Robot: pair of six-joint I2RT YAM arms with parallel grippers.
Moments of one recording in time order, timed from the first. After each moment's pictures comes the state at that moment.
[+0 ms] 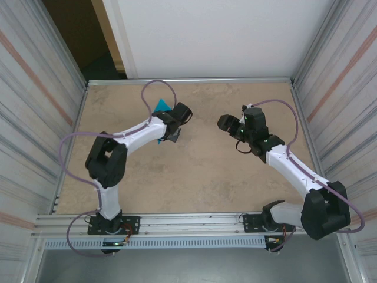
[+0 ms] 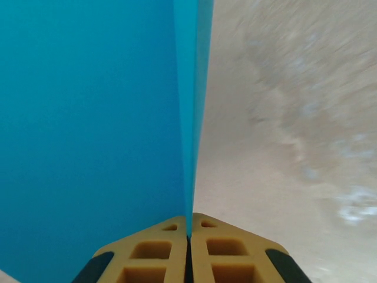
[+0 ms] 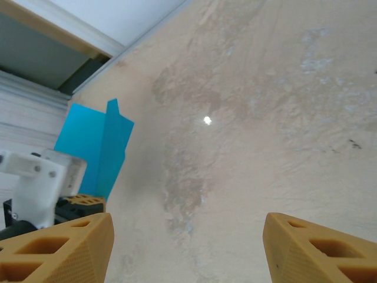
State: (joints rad) left arm -0.67 1.93 1.47 -0.82 -0.55 -0.11; right arm 0.36 1.22 0.82 -0.14 -0.15 0.80
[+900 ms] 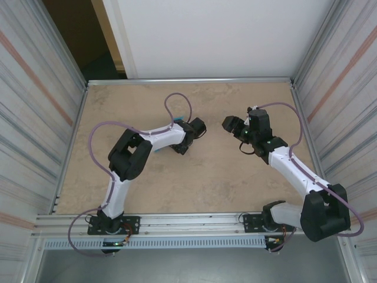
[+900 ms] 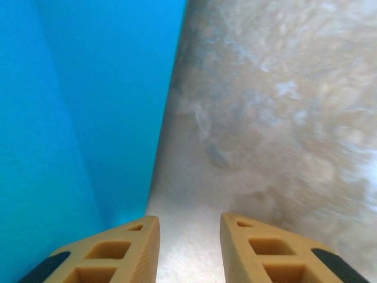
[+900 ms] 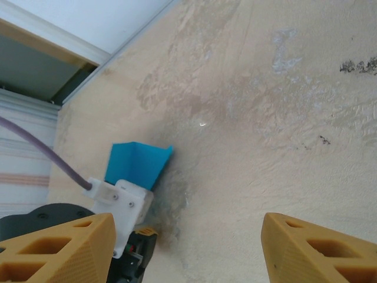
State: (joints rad) left arm -0.77 2.12 1.53 -0.88 -0.53 -0.17; right arm 0.32 1.21 0.79 -0.15 -0.16 0.82
